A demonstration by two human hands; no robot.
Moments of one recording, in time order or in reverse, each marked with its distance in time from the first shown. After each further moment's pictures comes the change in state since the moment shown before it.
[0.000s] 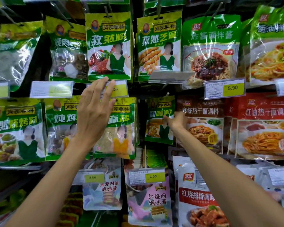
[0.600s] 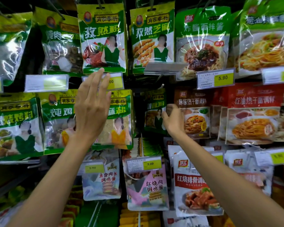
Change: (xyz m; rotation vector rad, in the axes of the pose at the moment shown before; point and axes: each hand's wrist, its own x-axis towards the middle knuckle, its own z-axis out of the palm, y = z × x) left_hand 0.001 0.014 -0.019 -0.068 -0.016 -0.046; right_hand -0.051 0.004 -0.014 0.023 0.030 -0.198
